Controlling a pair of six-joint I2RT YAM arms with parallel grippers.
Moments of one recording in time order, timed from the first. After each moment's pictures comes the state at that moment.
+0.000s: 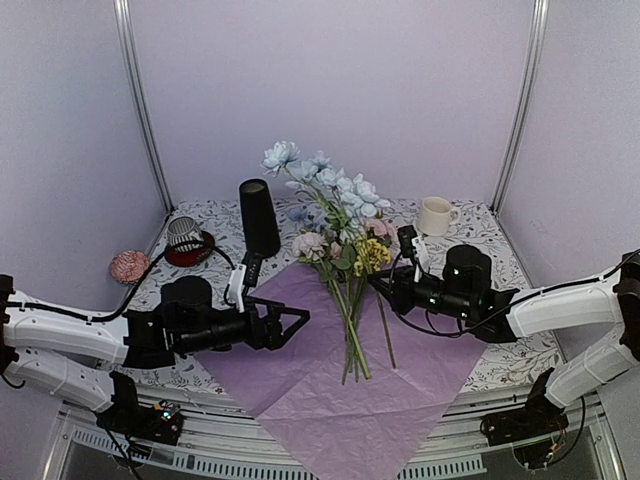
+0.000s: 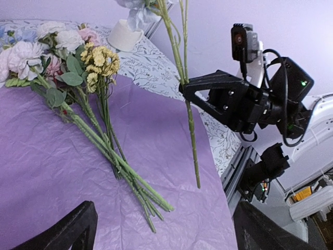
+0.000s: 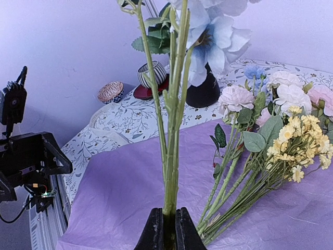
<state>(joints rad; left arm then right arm) -1.10 1.14 0.48 0.39 -0.11 -0.66 0.82 1.39 0.57 0.61 -0.14 0.36</state>
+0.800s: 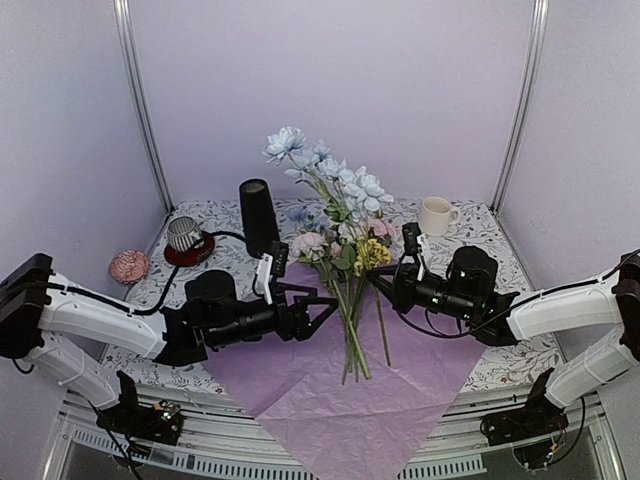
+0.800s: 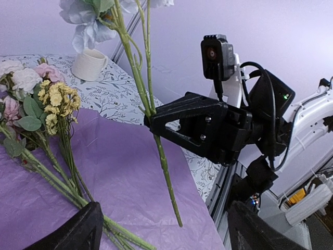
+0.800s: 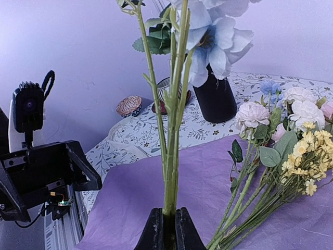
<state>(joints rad) -1.11 1.39 0.55 0.75 -0.05 -0.56 0.82 1.39 0.53 0.75 -0.18 0.40</state>
